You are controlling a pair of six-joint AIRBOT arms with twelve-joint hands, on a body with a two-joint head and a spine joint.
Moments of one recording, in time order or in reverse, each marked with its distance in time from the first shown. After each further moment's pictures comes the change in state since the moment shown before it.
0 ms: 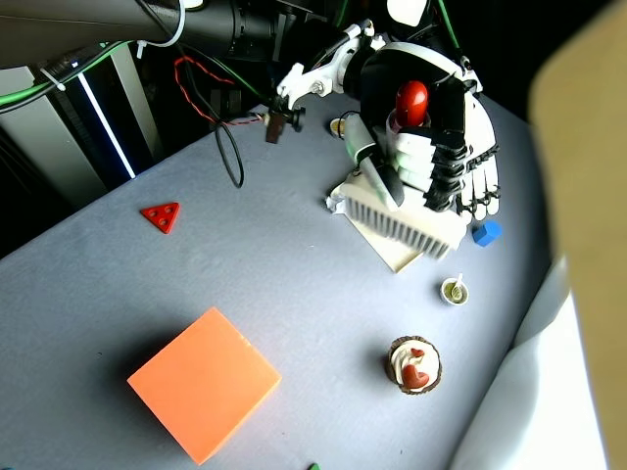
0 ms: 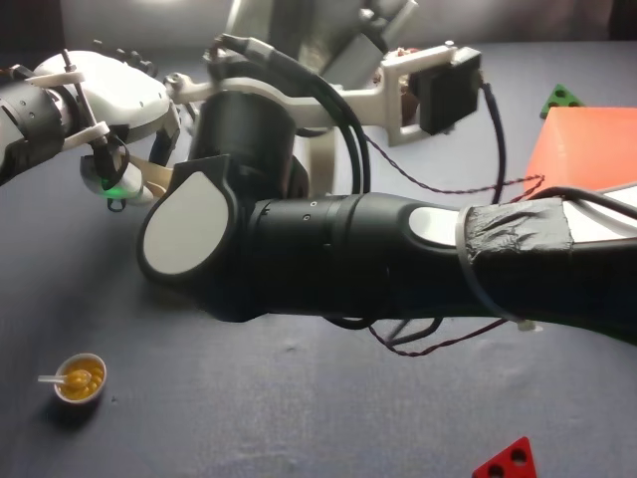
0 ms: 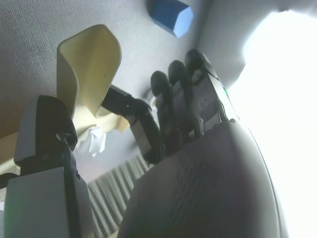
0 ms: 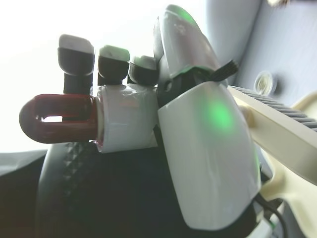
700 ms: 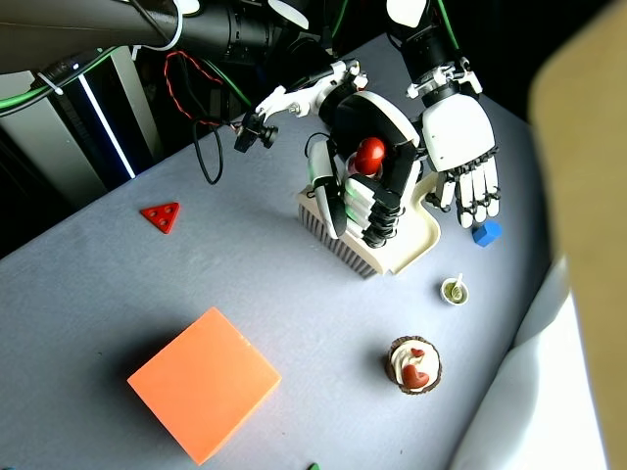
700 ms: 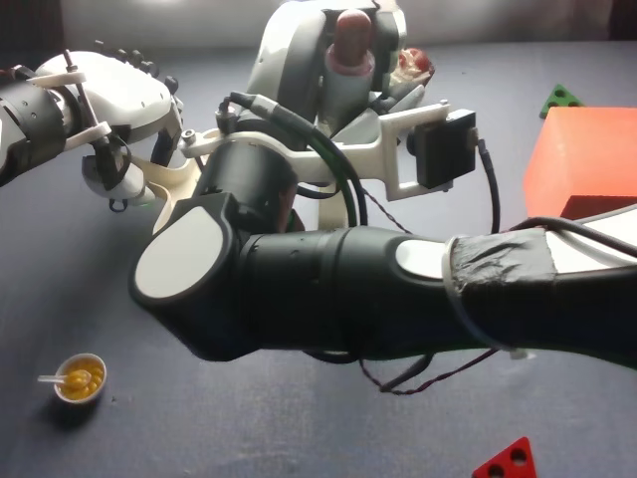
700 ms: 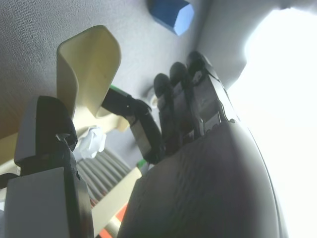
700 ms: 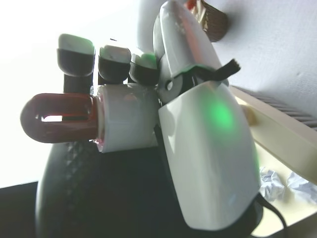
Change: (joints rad) left arm 0.000 -0.003 0.002 0.000 0.000 -0.003; right arm -0.029 -0.030 -0.016 0.142 -0.011 -0.039
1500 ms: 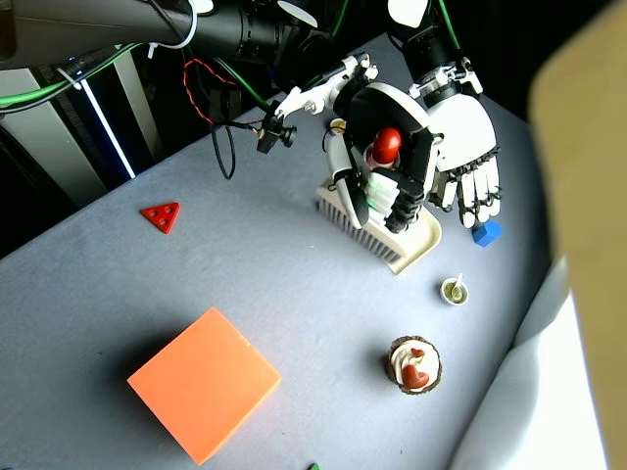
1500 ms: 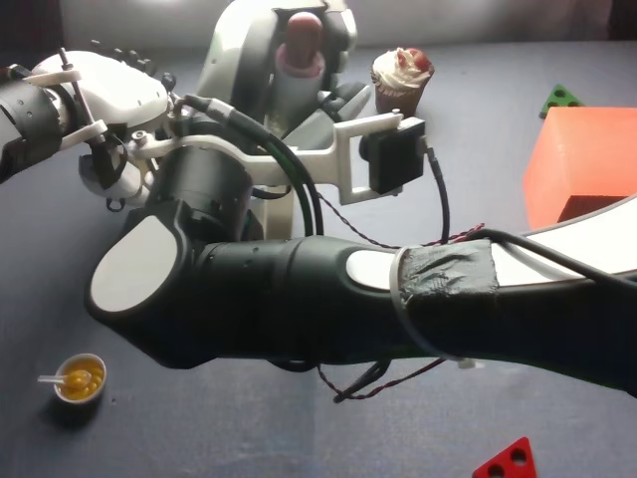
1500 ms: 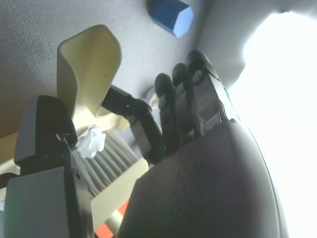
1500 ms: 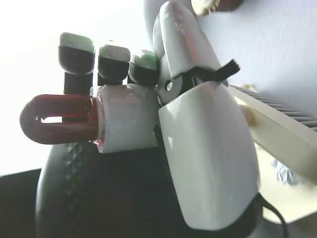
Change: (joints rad) left arm 0.000 0.009 -0.001 0.000 -0.005 -0.016; right arm 0.006 -0.073 0.076 -0.047 0.064 0.108
